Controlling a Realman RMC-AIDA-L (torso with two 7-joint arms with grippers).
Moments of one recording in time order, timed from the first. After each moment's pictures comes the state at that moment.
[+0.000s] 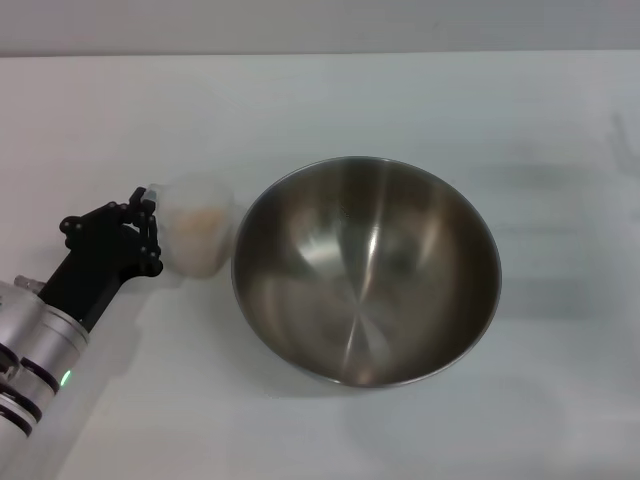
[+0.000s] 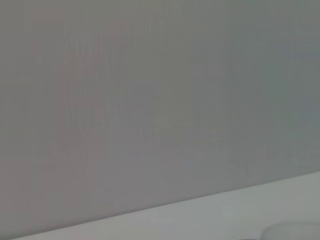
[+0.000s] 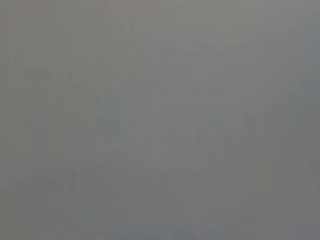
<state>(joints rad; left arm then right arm) -0.32 -2.08 -0.56 -0.28 2.31 1.13 -0.04 0.40 2.07 -1.82 -0.15 0.51 -1.37 0.23</state>
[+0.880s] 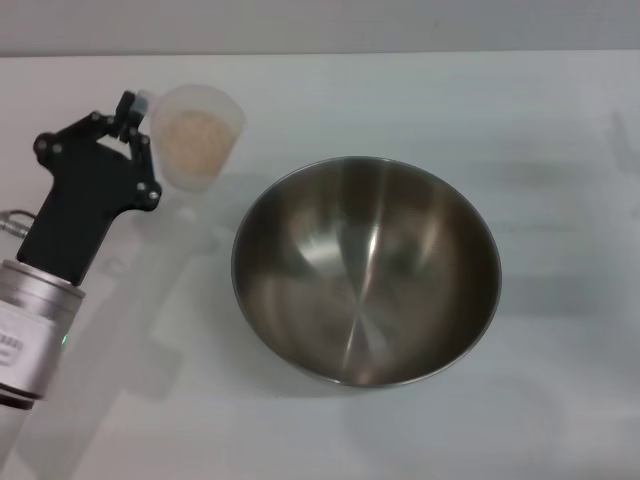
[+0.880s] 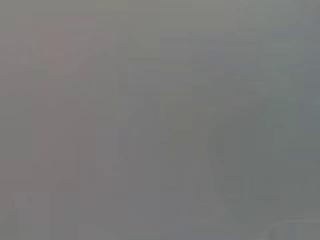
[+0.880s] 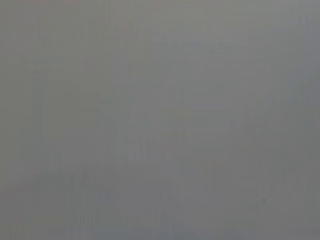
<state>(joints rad) -0.33 -2.08 -0.57 -0.34 2.31 1.46 0.42 0.41 2.07 -1.81 -0.15 0.51 -1.37 0.21</state>
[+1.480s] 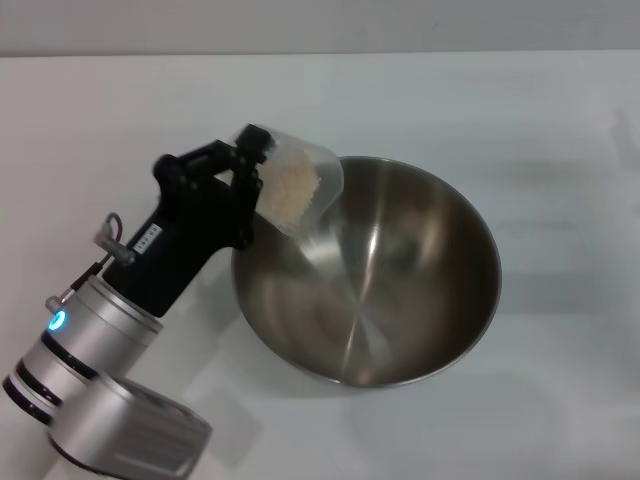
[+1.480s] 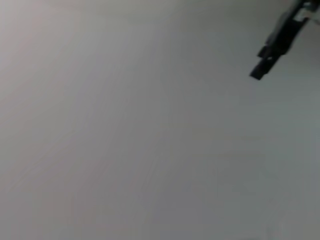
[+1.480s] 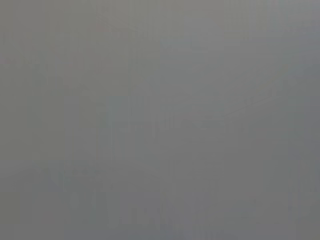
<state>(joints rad) -0.39 -2.08 -0.33 -0.35 2.31 1.50 1.14 0.41 2.08 -1.79 -0.15 0.51 -1.35 0.17</state>
